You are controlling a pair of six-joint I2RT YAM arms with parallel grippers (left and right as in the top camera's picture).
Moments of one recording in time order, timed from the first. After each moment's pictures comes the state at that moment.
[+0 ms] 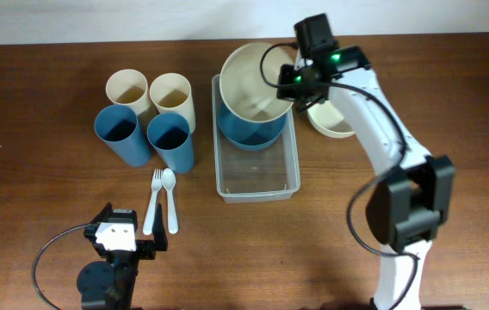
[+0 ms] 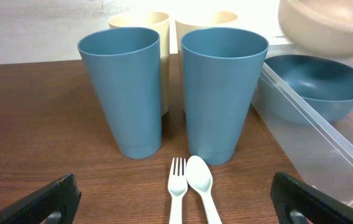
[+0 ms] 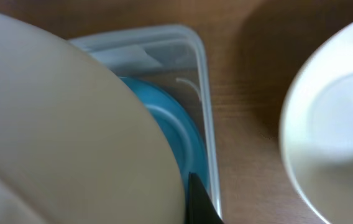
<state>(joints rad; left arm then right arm) 0.06 0.01 0.10 -0.31 0.10 0.05 0.29 2.15 1.97 -0.92 -0.14 0.44</state>
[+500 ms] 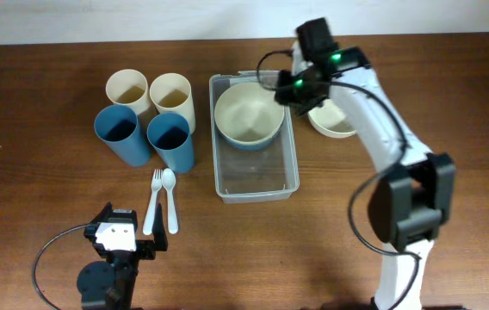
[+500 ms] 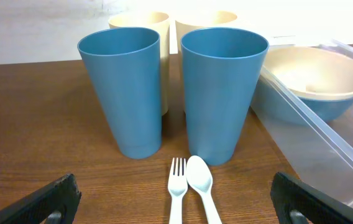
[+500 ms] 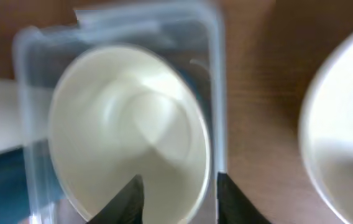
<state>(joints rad) 0.06 0.01 0.10 -0.31 0.10 0.05 0.25 2.12 1.97 -0.96 -0.26 0.36</state>
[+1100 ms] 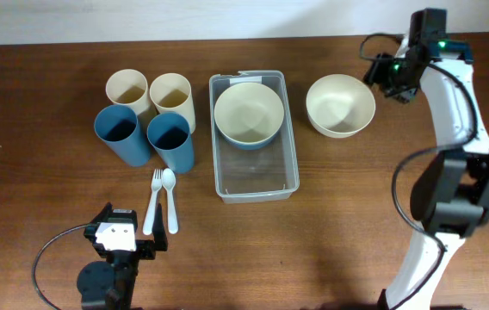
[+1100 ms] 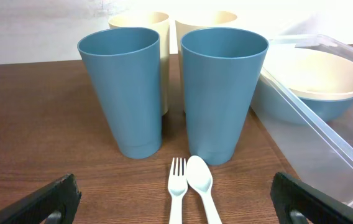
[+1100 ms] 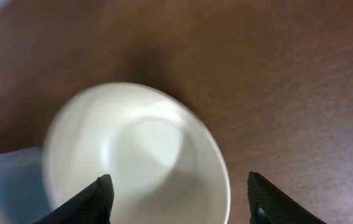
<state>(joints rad) 0.06 0.01 0.10 -0.31 0.10 0.05 -0.14 2.19 2.00 -0.98 -0.20 0.33</state>
